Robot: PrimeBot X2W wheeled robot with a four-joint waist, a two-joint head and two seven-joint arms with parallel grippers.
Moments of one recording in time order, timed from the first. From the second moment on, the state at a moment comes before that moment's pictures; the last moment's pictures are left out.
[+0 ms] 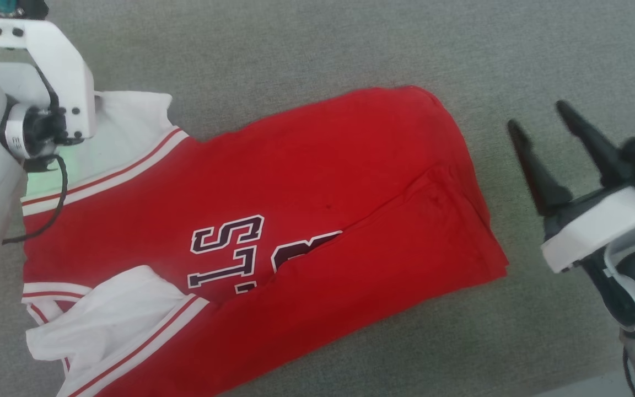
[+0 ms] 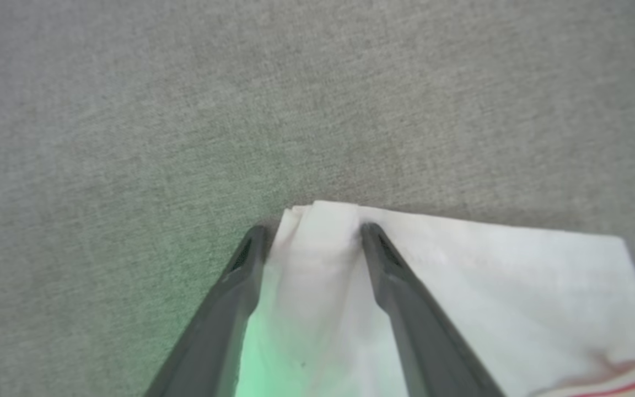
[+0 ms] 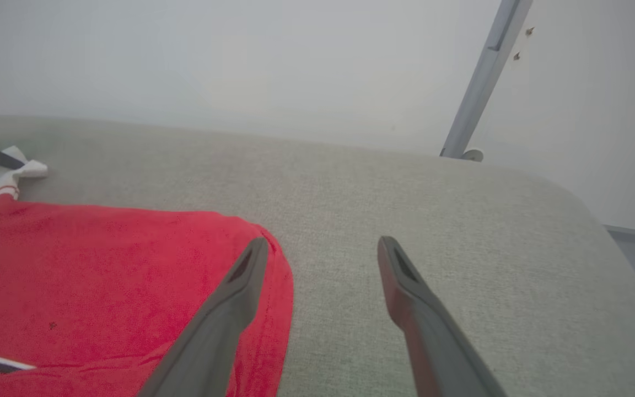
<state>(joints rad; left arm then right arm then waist) -1.16 0.56 -0.77 0.82 -0.89 0.12 0.71 -0.36 -0.37 0.14 -0.07 0.42 0.13 0.08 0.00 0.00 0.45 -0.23</state>
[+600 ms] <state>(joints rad) -1.29 0.41 -0.81 0.98 -0.88 0.04 0.66 -0.81 -0.50 0.51 0.23 0.65 0.13 0.55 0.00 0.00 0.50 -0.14</state>
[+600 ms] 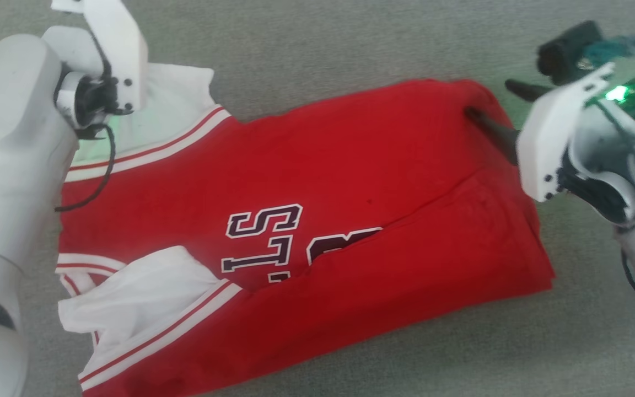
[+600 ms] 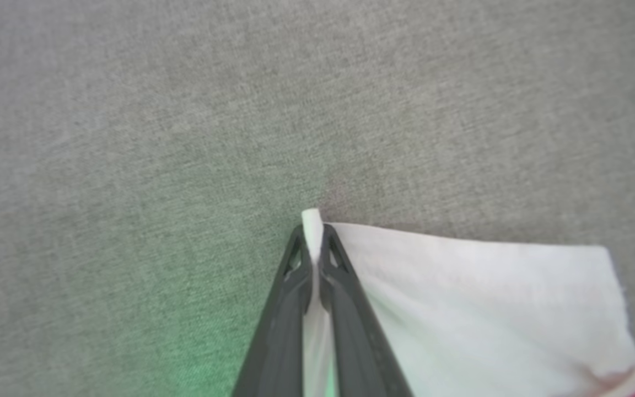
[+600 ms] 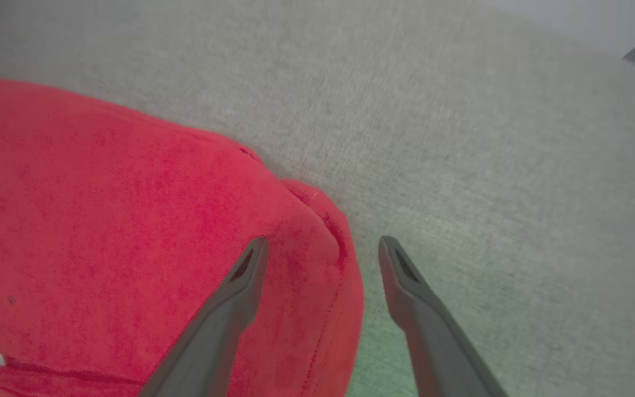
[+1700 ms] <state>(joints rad) -1.25 0.33 -0.87 0.94 -0.89 -0.06 0.67 -0.82 -0.63 0.72 0.46 0.84 0.13 0.37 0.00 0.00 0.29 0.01</state>
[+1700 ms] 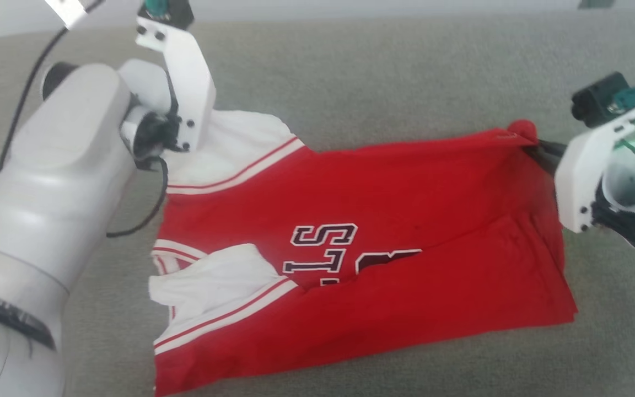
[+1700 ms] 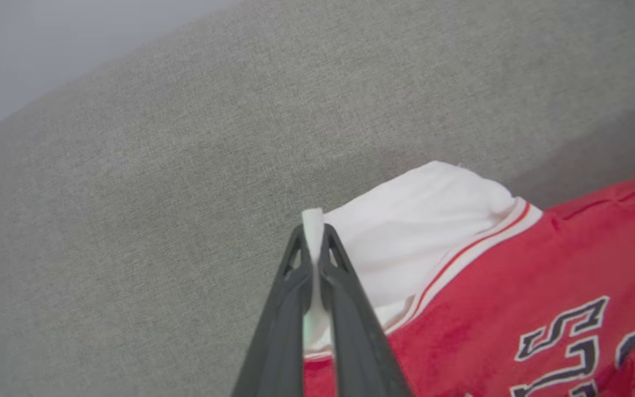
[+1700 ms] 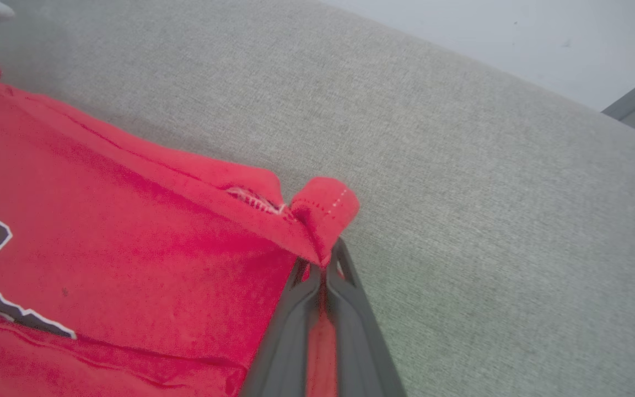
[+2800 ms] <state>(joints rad) -0.52 0.64 -0.85 0.03 -1.05 0.37 0.74 -0.26 -0.56 0.35 0.24 0.73 0.13 0.51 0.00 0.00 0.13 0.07</state>
